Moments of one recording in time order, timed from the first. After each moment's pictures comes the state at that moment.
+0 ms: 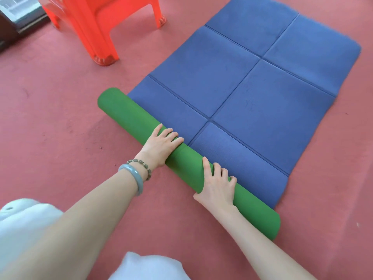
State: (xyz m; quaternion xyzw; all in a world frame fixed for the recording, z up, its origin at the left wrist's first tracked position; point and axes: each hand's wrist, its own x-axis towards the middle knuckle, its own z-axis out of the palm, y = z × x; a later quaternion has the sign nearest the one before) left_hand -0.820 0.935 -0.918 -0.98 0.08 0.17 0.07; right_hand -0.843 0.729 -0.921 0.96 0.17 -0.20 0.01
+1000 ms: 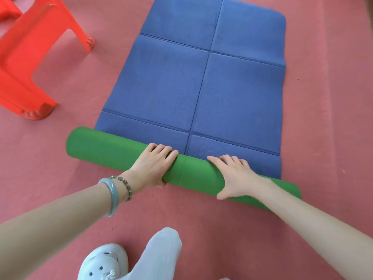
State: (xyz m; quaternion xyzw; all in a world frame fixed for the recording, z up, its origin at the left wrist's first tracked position) left_hand -0.748 0.982 -0.936 -0.94 0.33 0.10 0.05; right_hand -0.765 0.729 -0.889 0.92 0.15 -0.36 -0.01
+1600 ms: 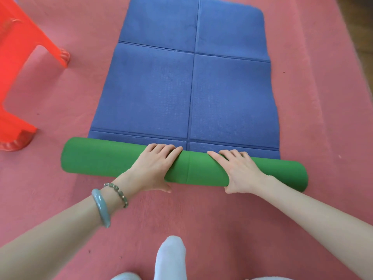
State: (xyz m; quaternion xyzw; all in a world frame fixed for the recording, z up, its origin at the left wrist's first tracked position) left_hand -0.703 0.992 -0.928 -0.92 0.37 0.10 -0.02; right_hand -0.749 0.733 -0.907 0.95 0.17 -0.25 0.07
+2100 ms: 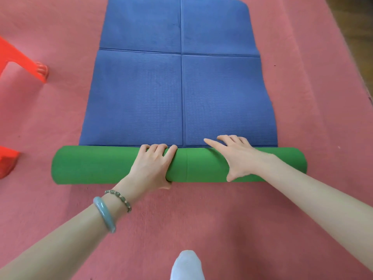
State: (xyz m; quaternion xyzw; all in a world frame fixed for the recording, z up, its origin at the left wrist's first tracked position) left_hand -0.673 0.981 -0.944 -0.93 0.35 0.09 0.01; right_hand -0.697 0.732 -0.885 0.94 0.10 -0.33 0.03
